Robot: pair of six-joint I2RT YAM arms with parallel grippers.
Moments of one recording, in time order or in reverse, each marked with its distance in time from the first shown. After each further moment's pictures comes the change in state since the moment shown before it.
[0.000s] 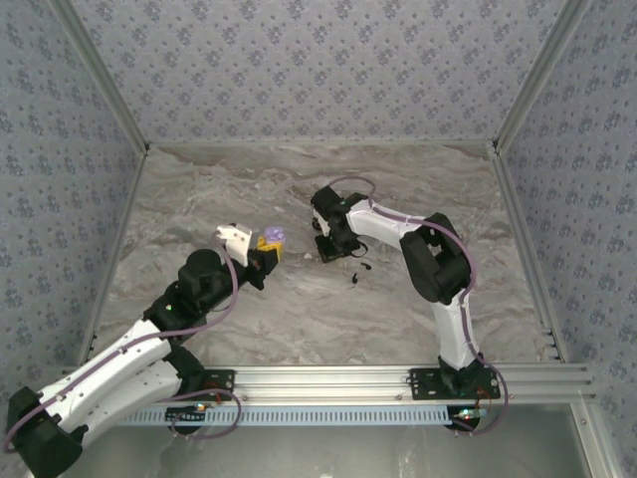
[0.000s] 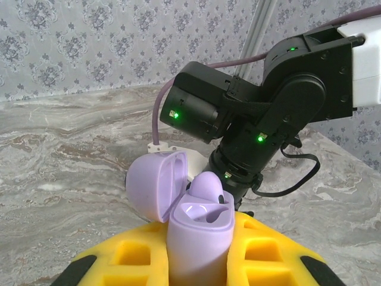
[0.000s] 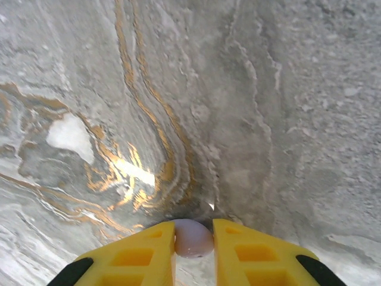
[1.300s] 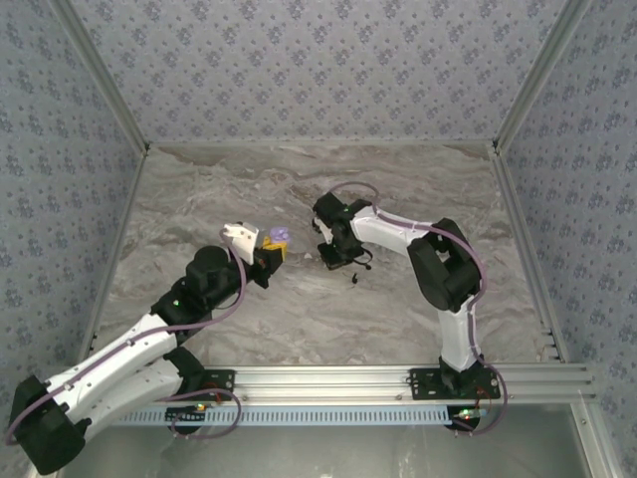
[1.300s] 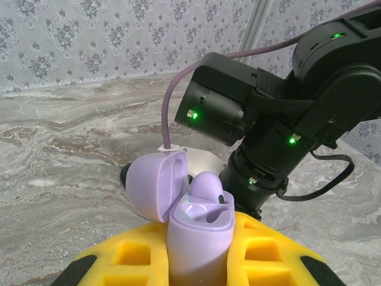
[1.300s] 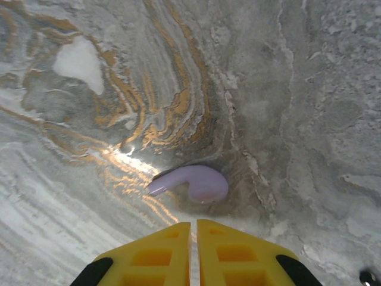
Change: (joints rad) left arm 0.000 0.069 0.000 0.039 0.014 -0.003; right arm 0.022 -0.074 -0.100 0.013 0.002 -0.008
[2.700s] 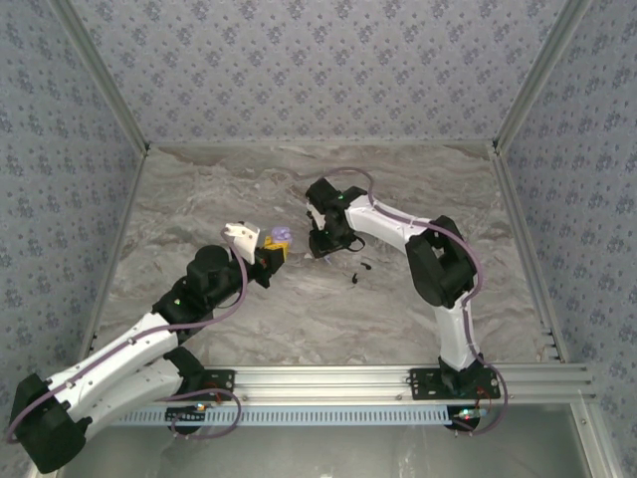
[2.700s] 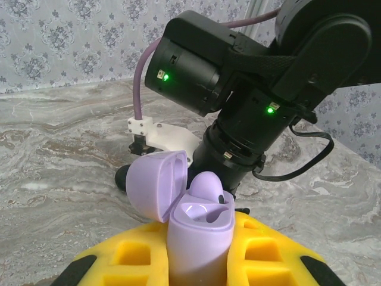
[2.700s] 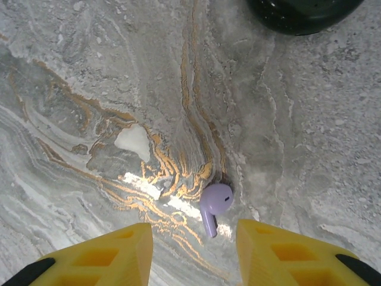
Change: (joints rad) left arm 0.000 0.011 0.000 0.018 0.016 0.000; right arm -0.004 0.053 0.180 -0.057 0.001 -0.013
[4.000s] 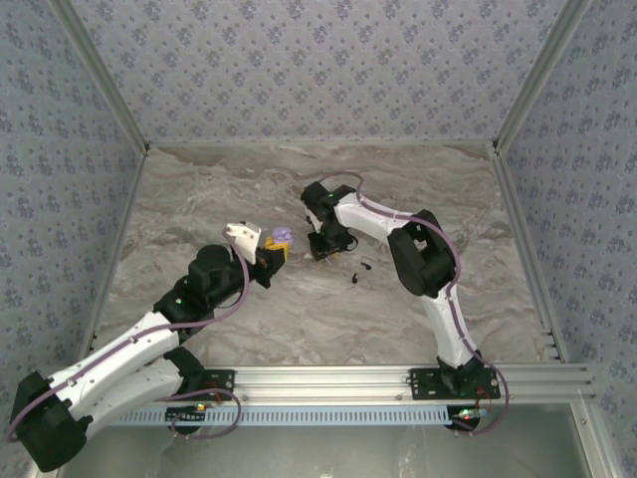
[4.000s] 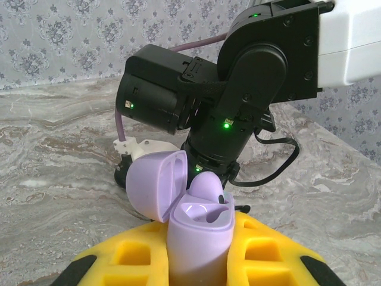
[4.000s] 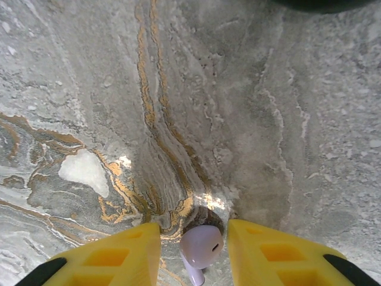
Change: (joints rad) left arm 0.000 0.009 0.000 -0.001 0.003 0.000; right arm 0.001 0.151 0.126 -0.101 0.022 0.010
